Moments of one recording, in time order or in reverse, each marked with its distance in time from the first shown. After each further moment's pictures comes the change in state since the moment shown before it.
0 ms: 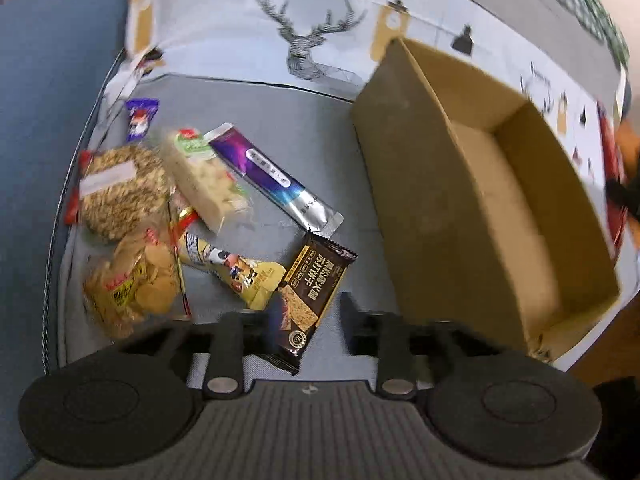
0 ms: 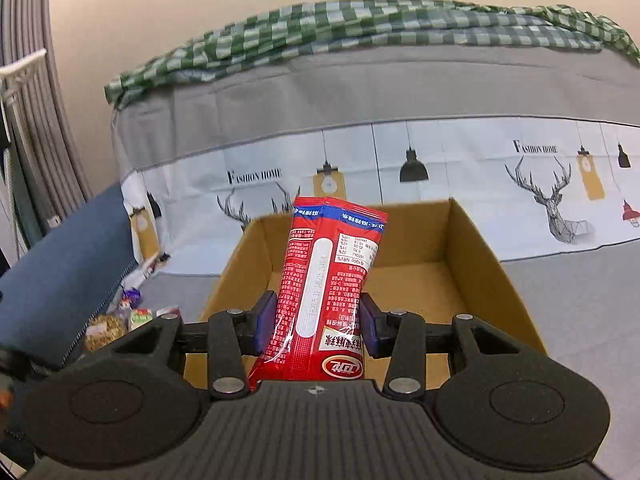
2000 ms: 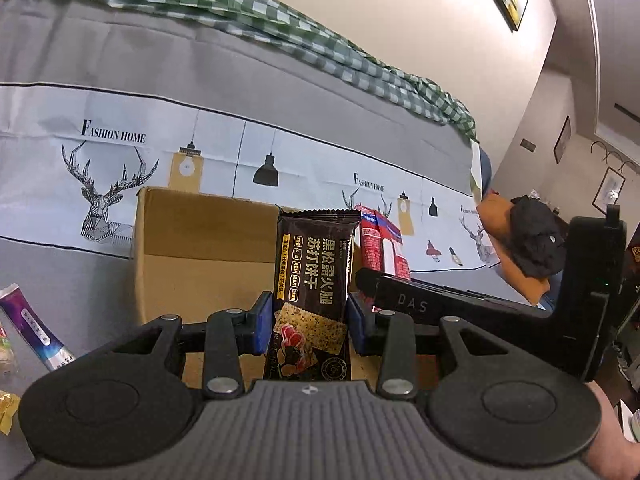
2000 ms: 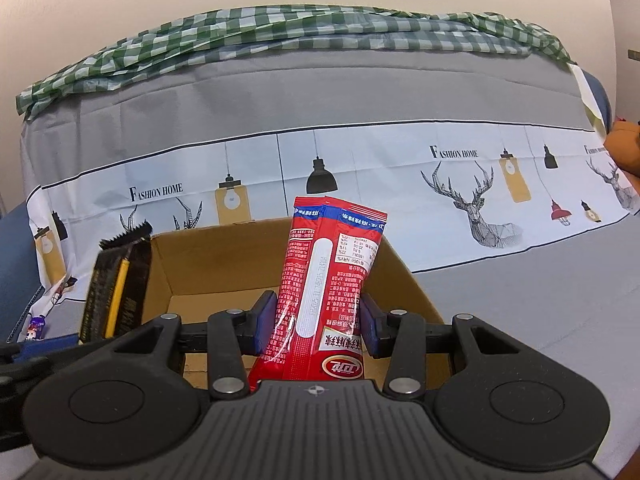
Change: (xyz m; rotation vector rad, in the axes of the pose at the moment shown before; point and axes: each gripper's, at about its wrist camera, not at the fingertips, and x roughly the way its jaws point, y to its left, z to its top) left arm -0.015 -0.148 -0.004 0.124 -0.505 -0.349; right arm 0.030 -0.022 -0.001 0.037 -0.047 -0.272
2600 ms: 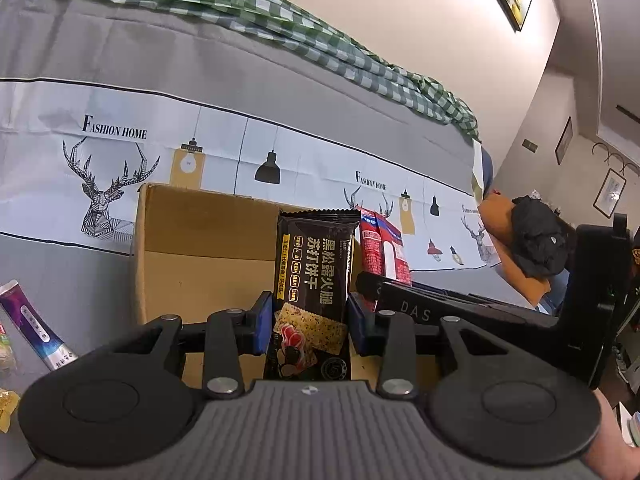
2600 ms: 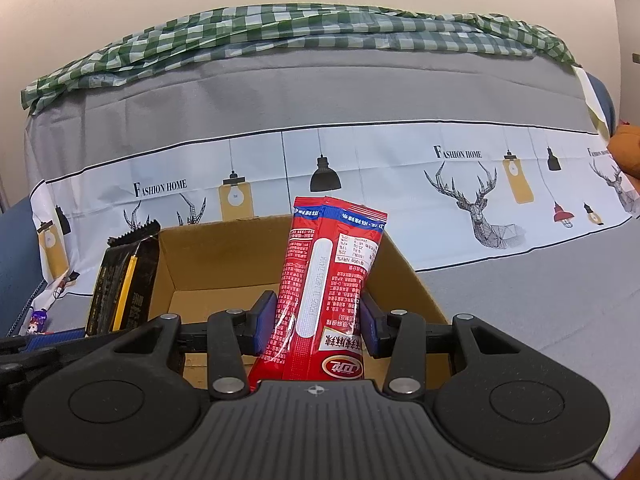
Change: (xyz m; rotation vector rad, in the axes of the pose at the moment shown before) left arm 0.002 0.001 0.001 -0.010 0.001 -0.001; right arm -0.001 0.001 -0.001 -0.015 0.005 0.008
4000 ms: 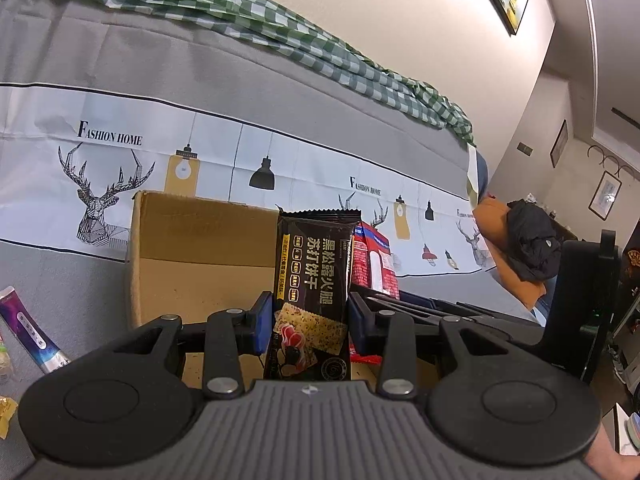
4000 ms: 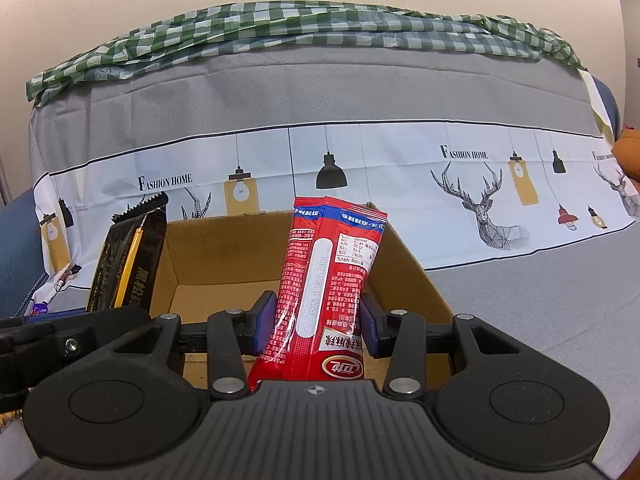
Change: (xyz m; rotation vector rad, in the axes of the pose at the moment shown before) left arm -0.003 -0.002 0.001 0.008 -0.014 -0.014; right arm 0.003 0.003 -0.002 -0.022 0.003 0.002
